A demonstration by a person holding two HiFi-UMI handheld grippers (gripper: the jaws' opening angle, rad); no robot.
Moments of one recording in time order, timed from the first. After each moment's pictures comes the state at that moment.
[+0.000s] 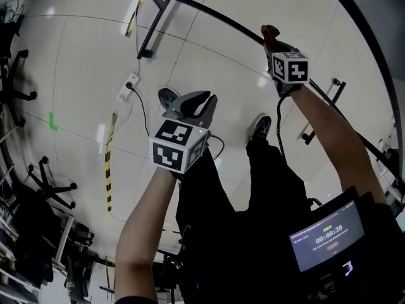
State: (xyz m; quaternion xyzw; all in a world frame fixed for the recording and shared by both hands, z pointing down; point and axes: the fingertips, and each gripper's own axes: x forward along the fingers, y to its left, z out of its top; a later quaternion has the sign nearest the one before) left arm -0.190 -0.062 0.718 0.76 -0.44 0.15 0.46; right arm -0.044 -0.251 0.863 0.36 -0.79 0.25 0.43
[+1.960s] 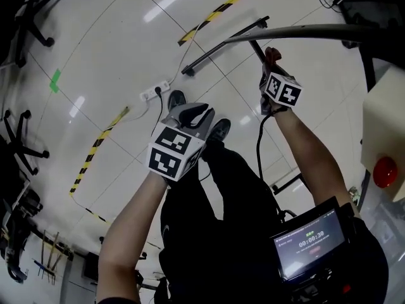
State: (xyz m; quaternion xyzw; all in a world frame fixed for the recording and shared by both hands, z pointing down) left arm -0.402 -0.076 0.700 0.69 -0.54 0.08 0.48; right arm -0.307 -0.309 0.863 0.33 -0.81 0.24 0.42
